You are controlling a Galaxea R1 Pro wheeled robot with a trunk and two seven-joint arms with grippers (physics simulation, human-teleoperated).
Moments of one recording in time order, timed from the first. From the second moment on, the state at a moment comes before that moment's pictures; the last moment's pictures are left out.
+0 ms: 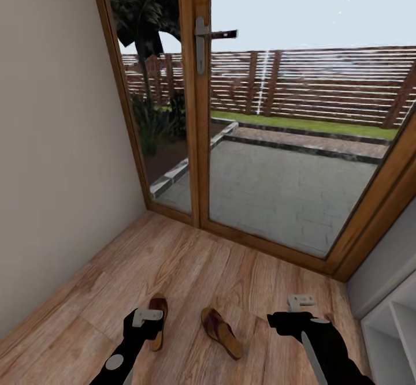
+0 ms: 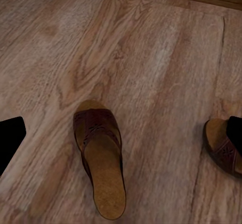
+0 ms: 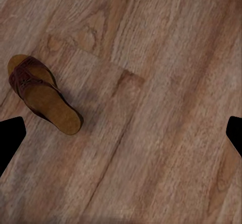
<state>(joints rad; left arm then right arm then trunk) -0.36 -0.03 -0.02 -0.57 -0.06 -0.24 0.00 -0.18 -0.01 0.00 -1.41 0.00 0.83 0.01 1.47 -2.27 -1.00</state>
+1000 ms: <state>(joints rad) -0.36 -0.03 -0.02 -0.58 -0.06 -0.24 0.00 -0.18 -0.01 0.00 -1.42 0.00 0.83 0.01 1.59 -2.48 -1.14</state>
